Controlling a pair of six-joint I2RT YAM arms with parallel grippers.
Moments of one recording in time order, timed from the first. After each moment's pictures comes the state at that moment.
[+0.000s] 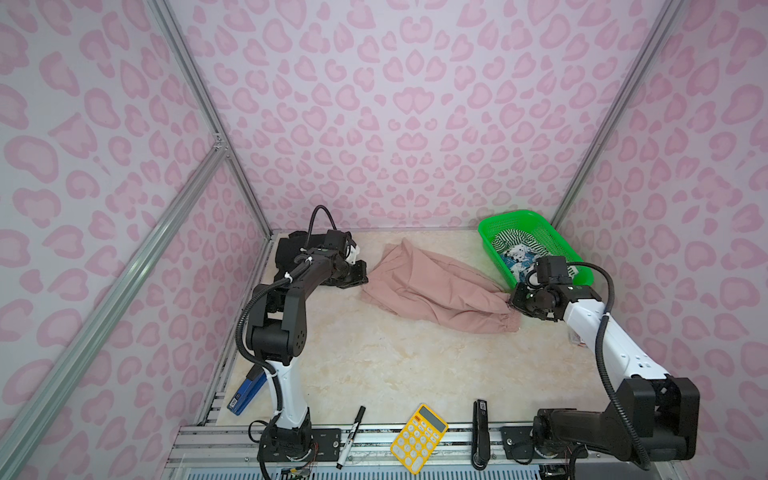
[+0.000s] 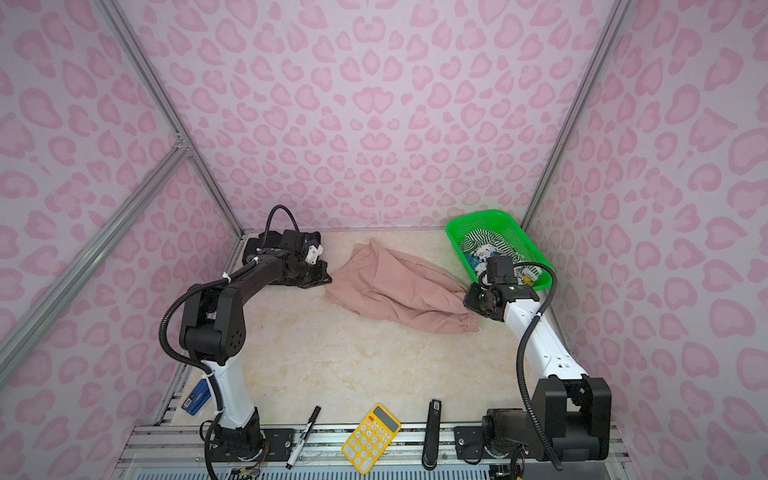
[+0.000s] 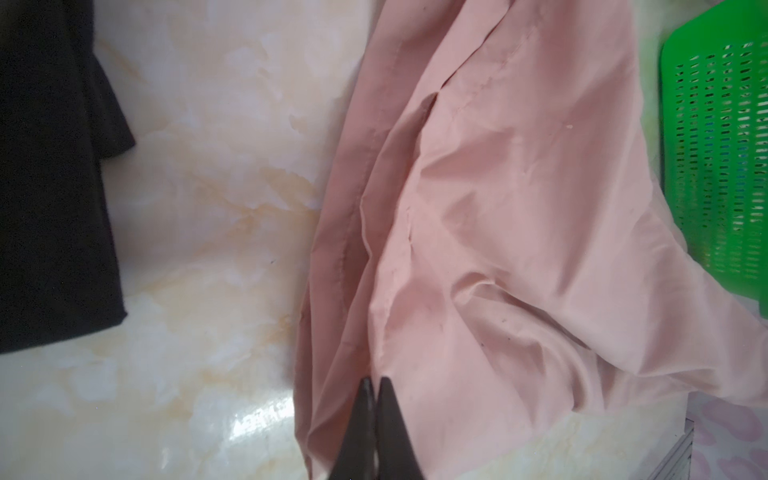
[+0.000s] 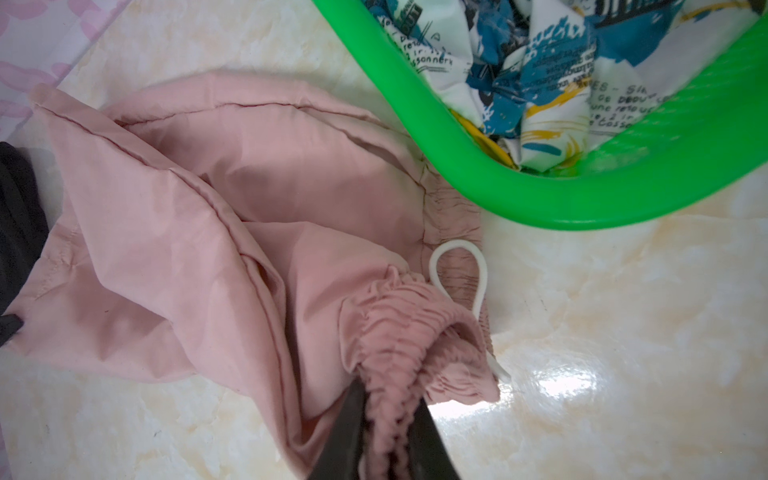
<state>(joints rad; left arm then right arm) -0.18 1.97 1.49 -0.62 0.43 -0.29 0.01 1.32 1.00 -0.72 -0.14 0.49</state>
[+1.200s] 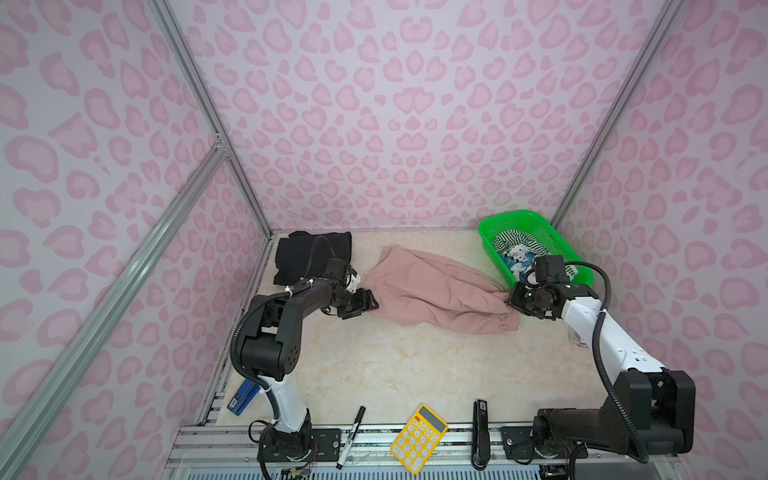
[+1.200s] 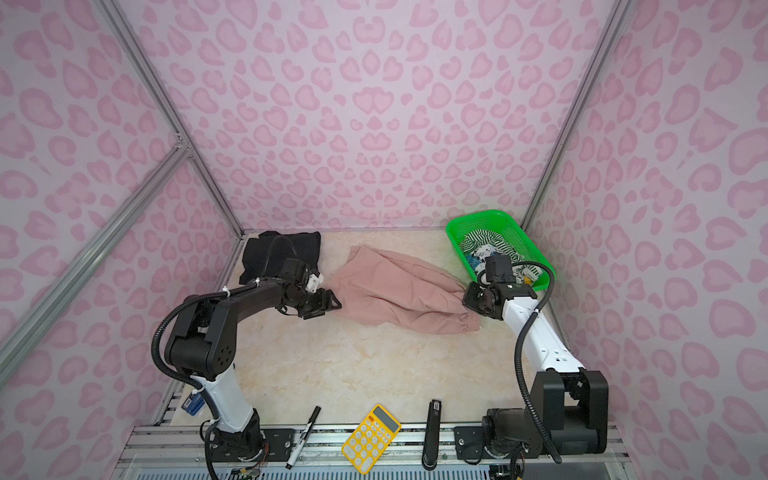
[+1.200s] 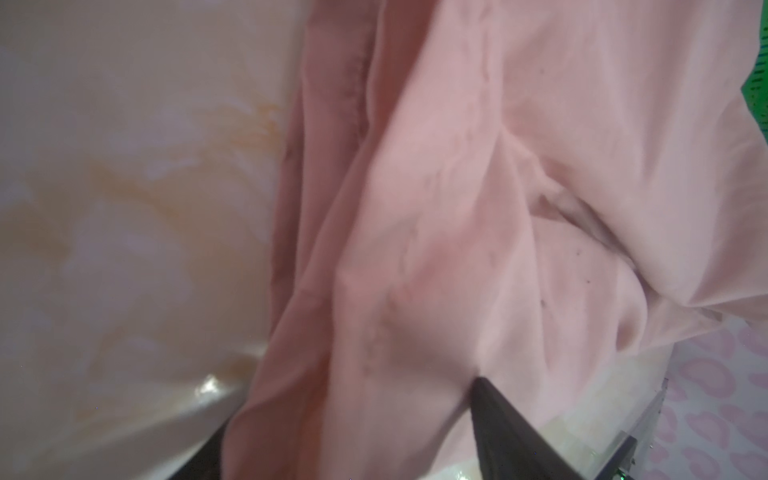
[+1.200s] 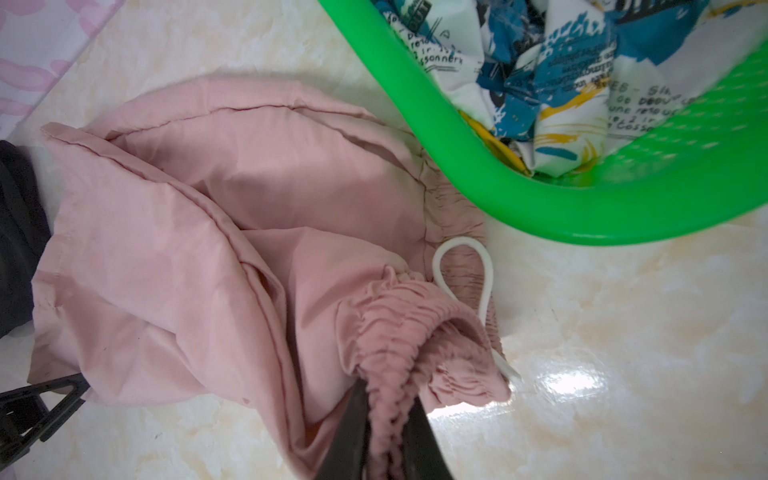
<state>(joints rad) -0.21 1.85 1.10 -0.43 0.50 -0.37 0.01 1.35 1.00 -0.70 -0.16 0.49</state>
